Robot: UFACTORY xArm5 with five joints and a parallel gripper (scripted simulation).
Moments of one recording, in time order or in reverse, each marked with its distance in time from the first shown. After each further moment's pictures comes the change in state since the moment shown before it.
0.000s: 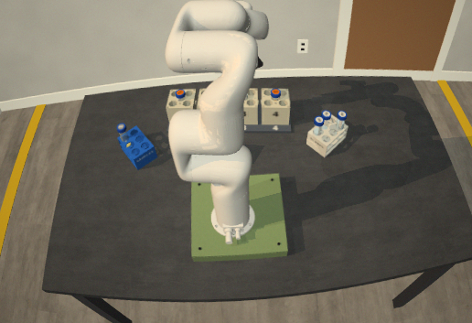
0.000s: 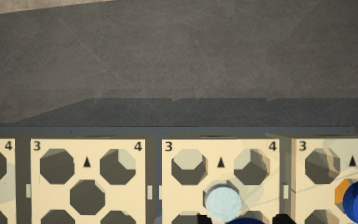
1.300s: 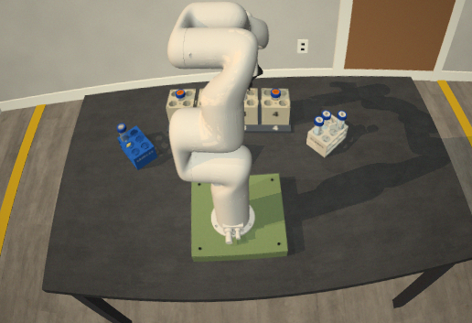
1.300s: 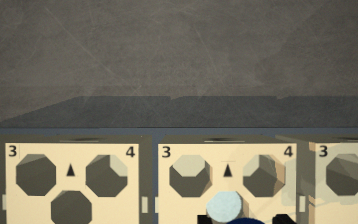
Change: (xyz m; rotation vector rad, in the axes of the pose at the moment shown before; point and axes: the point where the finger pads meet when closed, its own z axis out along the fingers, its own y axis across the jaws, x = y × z) arm 0.000 0.000 0.035 0.000 0.000 0.000
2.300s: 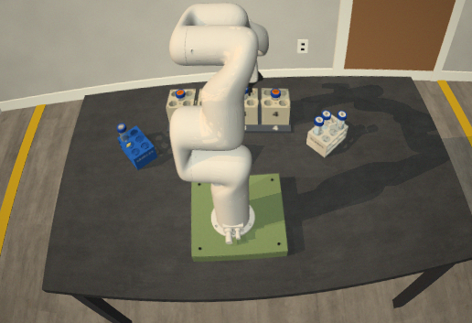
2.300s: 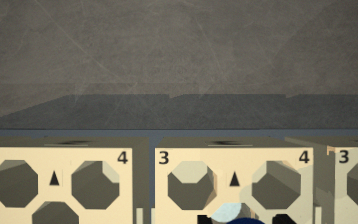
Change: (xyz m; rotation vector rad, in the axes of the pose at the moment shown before) arm 0.000 0.000 0.026 0.000 0.000 0.000
